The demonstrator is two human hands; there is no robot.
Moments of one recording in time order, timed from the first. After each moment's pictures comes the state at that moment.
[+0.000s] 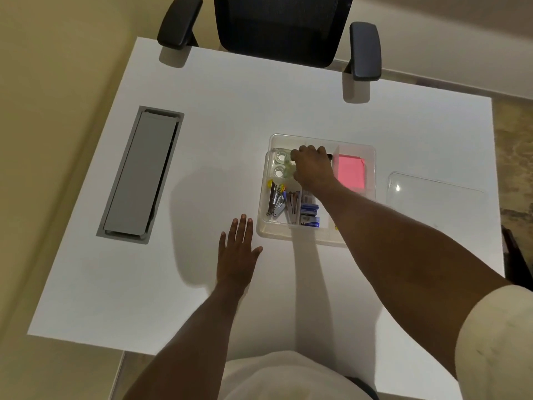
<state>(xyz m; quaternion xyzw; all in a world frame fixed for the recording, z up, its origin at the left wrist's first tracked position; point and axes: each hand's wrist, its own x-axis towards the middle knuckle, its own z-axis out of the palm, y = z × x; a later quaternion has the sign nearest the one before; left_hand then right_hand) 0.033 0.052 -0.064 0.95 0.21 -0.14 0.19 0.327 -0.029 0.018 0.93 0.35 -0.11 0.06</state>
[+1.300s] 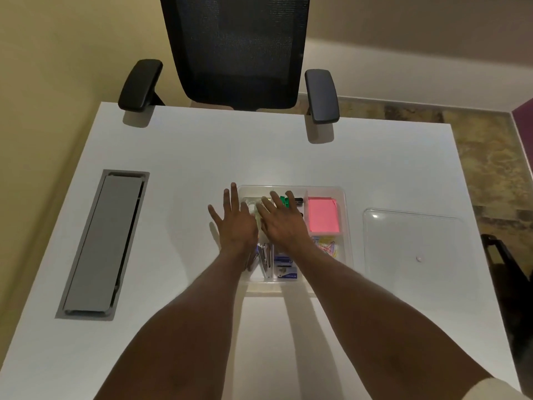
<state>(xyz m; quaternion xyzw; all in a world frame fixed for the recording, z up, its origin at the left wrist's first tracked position) 0.265 0.075 -0.018 0.96 0.23 -0.10 0.12 0.327 -0.052 -0.008 0.91 0.40 -0.06 0.03</state>
